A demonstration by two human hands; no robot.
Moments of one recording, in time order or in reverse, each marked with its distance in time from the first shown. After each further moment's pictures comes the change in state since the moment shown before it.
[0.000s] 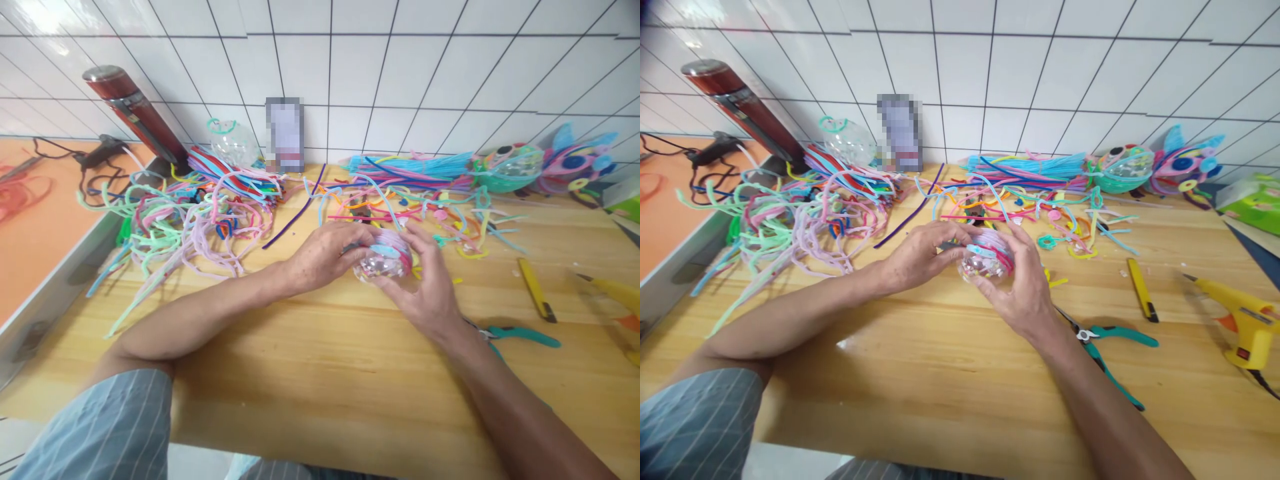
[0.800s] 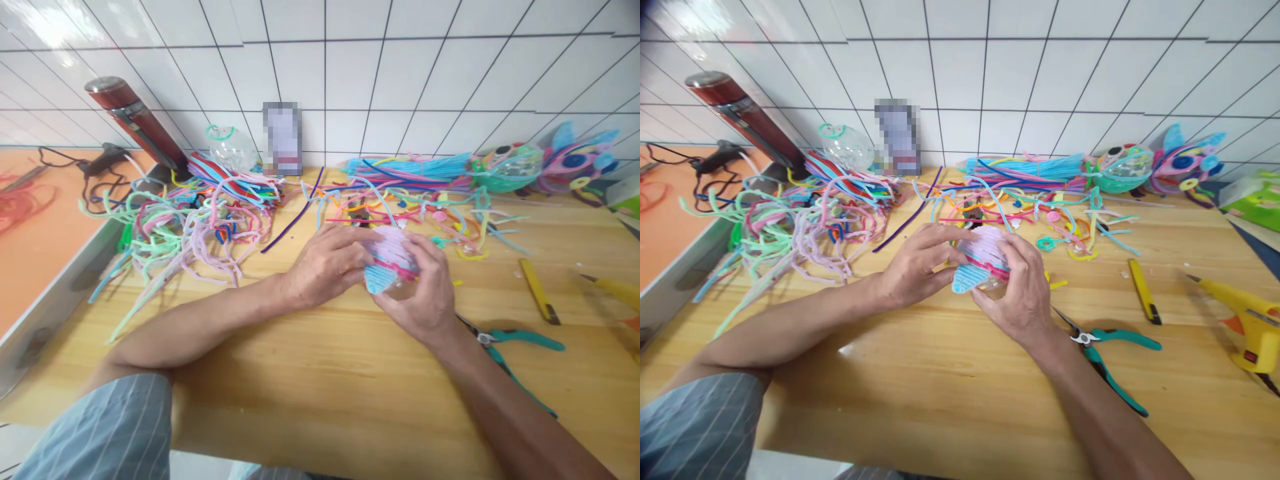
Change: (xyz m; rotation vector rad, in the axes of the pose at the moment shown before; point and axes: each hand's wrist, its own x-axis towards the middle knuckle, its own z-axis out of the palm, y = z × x) left_hand -0.010 0.008 0.004 0.264 0.113 0.205; right_hand -0.005 0.001 0.008 -0.161 0.121 -0.197
